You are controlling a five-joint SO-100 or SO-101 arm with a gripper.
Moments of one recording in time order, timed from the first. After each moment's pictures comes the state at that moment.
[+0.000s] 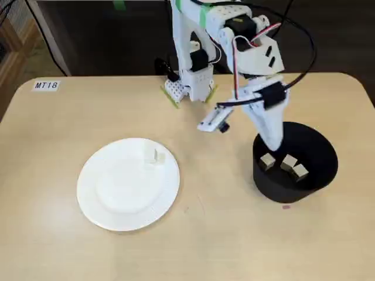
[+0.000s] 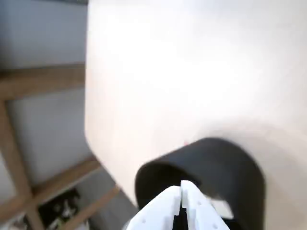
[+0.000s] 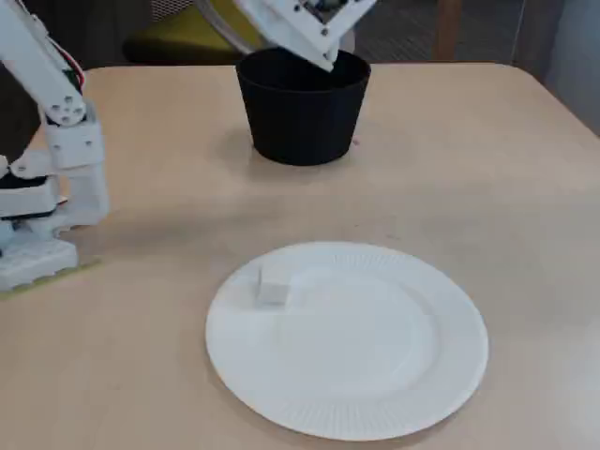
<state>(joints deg) -15.6 116.0 105.6 61.3 -4.7</state>
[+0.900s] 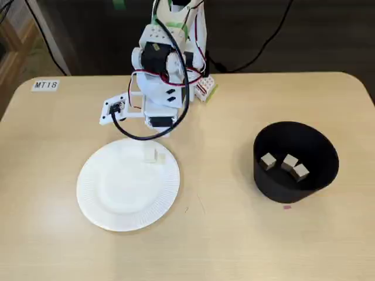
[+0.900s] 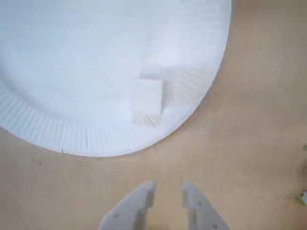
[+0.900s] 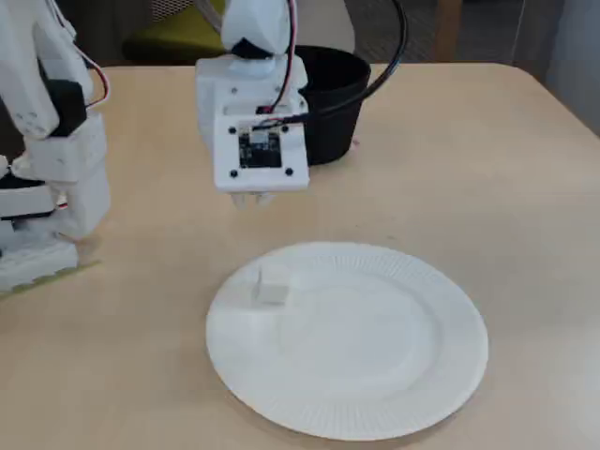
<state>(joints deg) 14.7 103.4 104.8 87.5 -19.1</state>
